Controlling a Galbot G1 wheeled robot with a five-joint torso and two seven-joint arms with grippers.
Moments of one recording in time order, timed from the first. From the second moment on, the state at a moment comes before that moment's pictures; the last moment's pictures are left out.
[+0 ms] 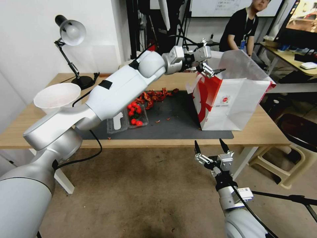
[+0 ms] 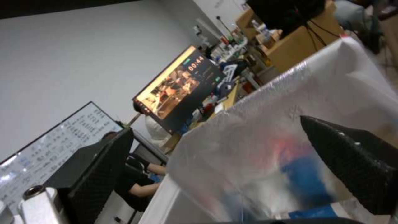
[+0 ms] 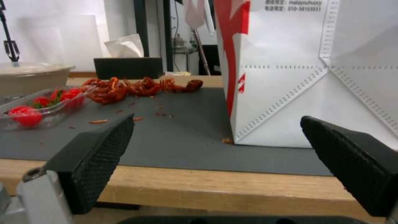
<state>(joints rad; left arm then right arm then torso) -0.18 -1.33 0.54 -1.14 -0.49 -0.15 0.49 -1.57 1.09 0.27 2.08 0.25 0.21 0.32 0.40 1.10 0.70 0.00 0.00</state>
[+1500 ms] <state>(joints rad) 0.67 -1.04 0.08 -1.87 -0.59 0.40 -0.75 -1.56 1.10 0.25 2.07 0.25 0.20 0.32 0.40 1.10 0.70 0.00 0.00</state>
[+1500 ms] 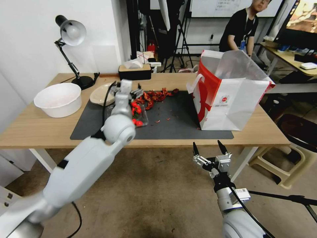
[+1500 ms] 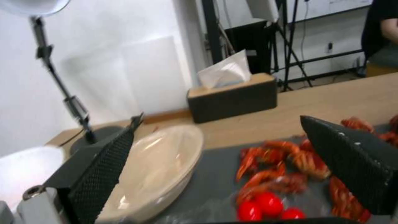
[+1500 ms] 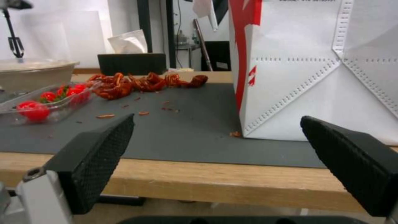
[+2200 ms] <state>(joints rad) 1.16 -1.06 -0.18 -2.05 -0.45 0.31 -0.69 -1.54 1.09 0.23 2.07 0.26 0.20 0.32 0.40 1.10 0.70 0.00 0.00</state>
